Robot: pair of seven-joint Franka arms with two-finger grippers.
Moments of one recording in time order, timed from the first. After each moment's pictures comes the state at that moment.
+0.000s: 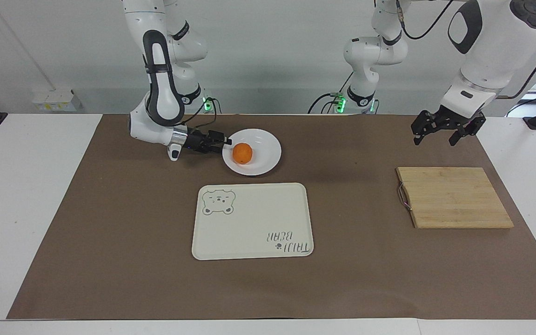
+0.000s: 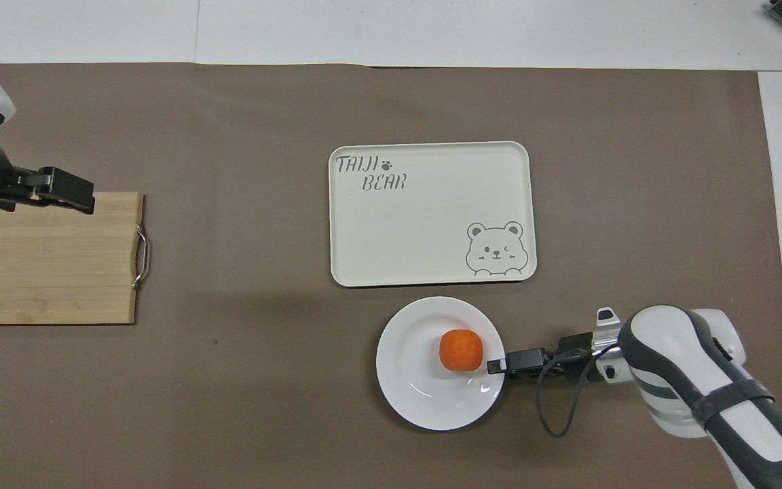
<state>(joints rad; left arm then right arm) -0.06 0.08 -0.05 -1.51 0.01 1.58 -0.01 0.12 0.01 -0.06 -2.59 1.11 1.99 -0.64</state>
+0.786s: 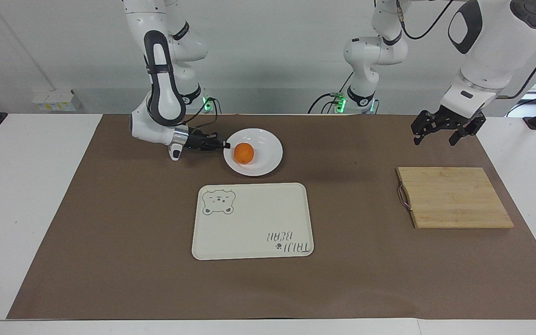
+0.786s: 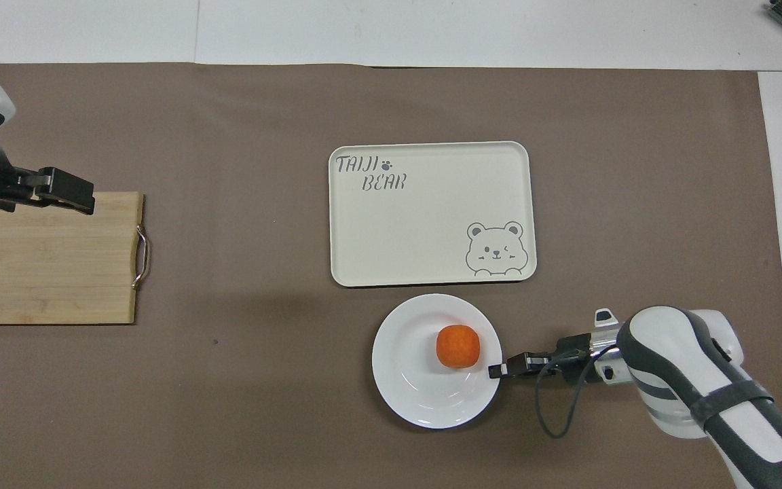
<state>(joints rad) -0.06 0.08 -0.05 -1.51 0.01 1.58 -0.01 0.12 0.01 -0.06 -2.58 1.11 1.97 -0.64</state>
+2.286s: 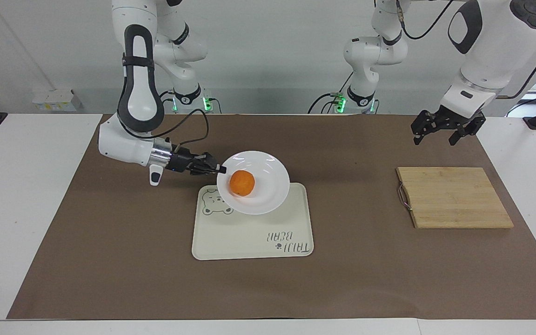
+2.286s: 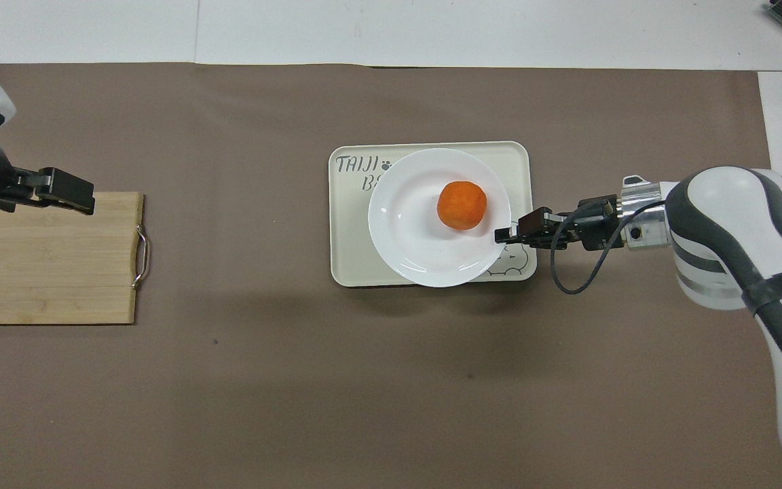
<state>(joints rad) -0.06 0.08 -0.05 -1.51 0.01 1.58 -0.01 0.08 0.28 -0.07 -1.94 1.13 1.87 -0.40</state>
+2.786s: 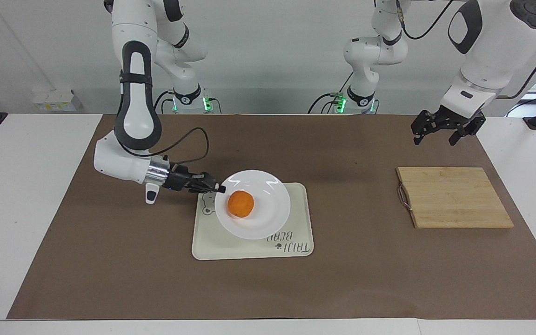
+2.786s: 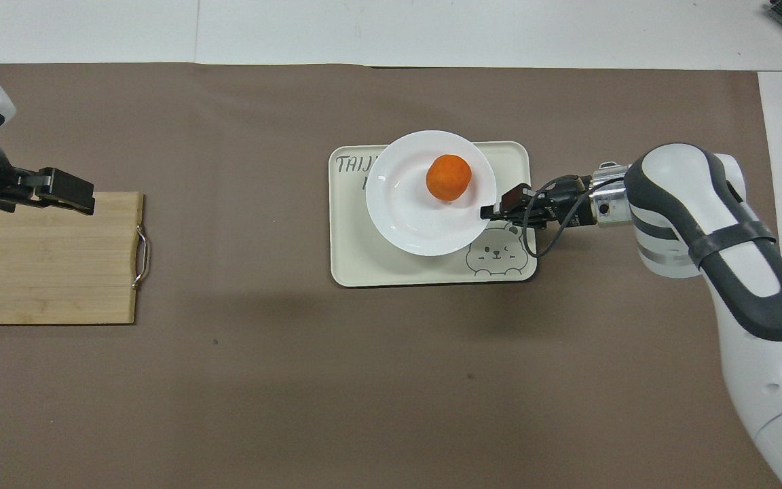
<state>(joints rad) -0.06 0.08 -0.05 -1.51 0.01 1.58 -0.01 0.10 0.45 -0.06 -1.83 1.16 1.94 -0.39</state>
